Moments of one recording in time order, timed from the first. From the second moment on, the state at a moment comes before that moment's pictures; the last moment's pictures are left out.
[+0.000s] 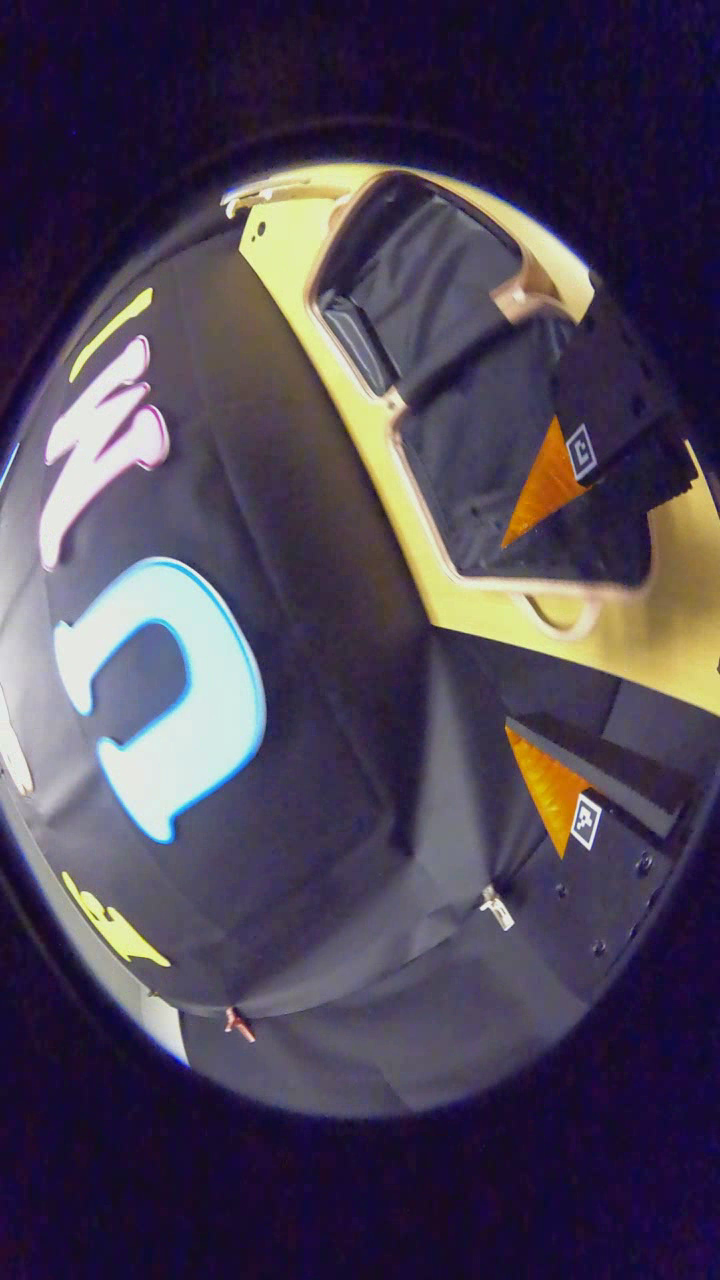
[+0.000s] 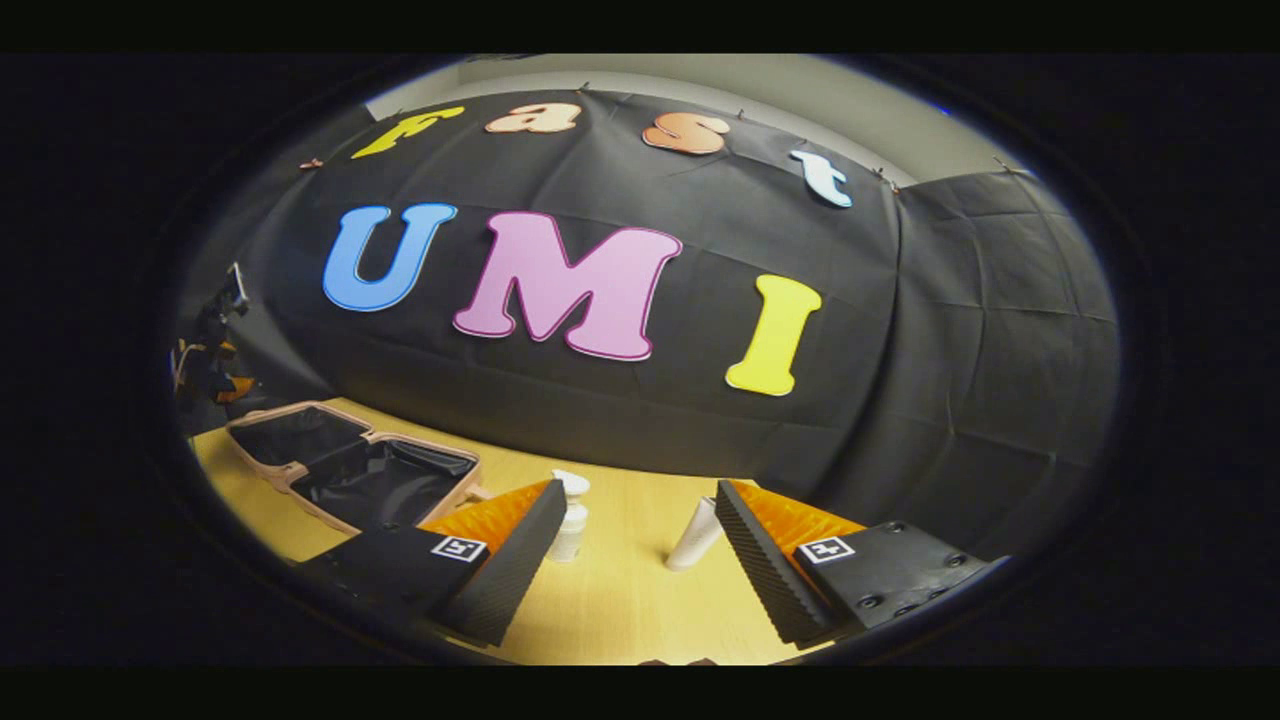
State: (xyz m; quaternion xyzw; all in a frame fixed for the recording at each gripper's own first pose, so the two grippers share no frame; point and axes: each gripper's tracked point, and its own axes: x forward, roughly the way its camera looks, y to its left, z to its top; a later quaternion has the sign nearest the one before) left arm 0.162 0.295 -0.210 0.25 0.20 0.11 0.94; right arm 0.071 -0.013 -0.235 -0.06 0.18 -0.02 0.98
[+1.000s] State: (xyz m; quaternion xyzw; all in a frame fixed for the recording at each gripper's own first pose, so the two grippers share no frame) left arm 0.220 -0.192 -0.368 0.03 0.26 -0.11 0.96; right arm 0.113 -0.157 -0.350 -0.03 0.20 -0.06 0.98
